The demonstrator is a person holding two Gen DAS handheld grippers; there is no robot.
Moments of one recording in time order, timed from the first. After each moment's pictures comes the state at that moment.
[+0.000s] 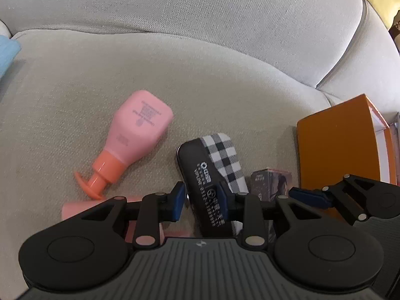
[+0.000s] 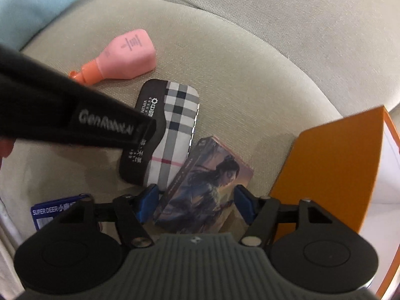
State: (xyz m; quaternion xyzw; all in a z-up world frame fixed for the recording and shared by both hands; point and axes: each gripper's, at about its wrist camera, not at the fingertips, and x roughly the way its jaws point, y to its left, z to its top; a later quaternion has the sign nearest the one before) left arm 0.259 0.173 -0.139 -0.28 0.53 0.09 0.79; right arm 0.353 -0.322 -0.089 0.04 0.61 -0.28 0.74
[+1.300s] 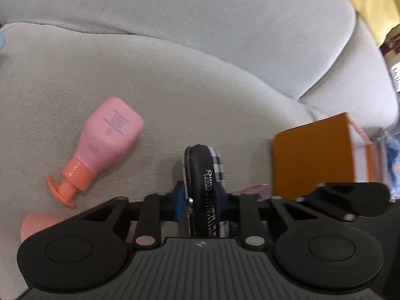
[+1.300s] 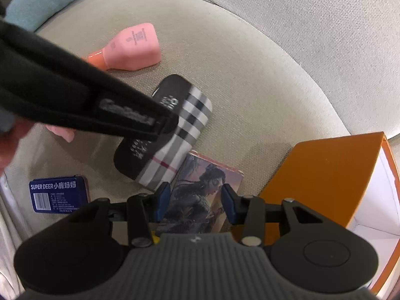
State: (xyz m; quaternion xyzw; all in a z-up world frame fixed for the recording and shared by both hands) left arm 0.265 0.172 -0.127 -0.33 0.51 0.07 0.79; right arm 0.345 -0.360 -0.075 -0.01 0.64 -0.17 0.75
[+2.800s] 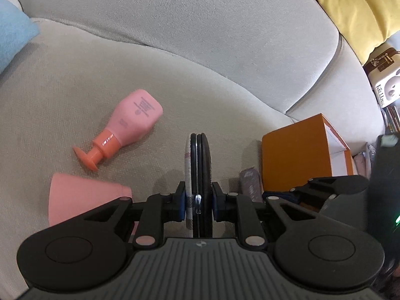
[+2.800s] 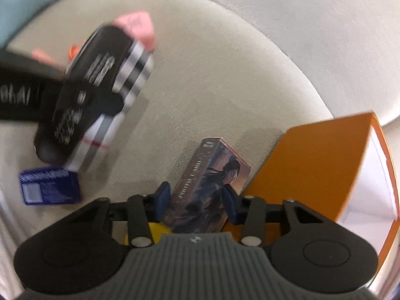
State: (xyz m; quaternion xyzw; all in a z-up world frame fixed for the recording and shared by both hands) left arm 0.203 0.174 -0.105 -0.36 0.46 0.08 0.81; right arm 0.344 -0.352 -0.077 -0.06 0.64 -0.16 0.75
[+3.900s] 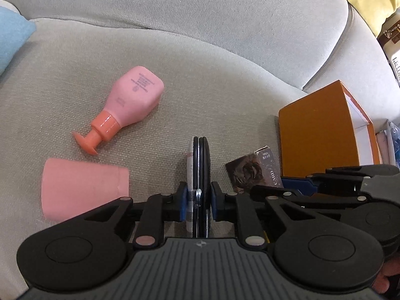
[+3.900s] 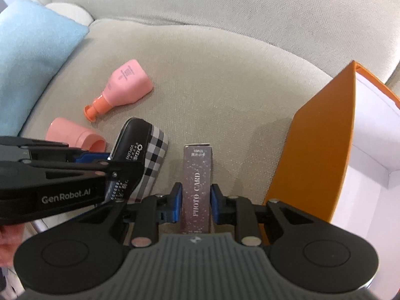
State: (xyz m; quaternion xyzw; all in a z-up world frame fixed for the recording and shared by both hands) left arm 0.207 0.150 -0.118 -0.30 0.50 0.11 0.80; right arm 0.327 -0.363 -0.077 0.03 0.58 -0.08 0.81
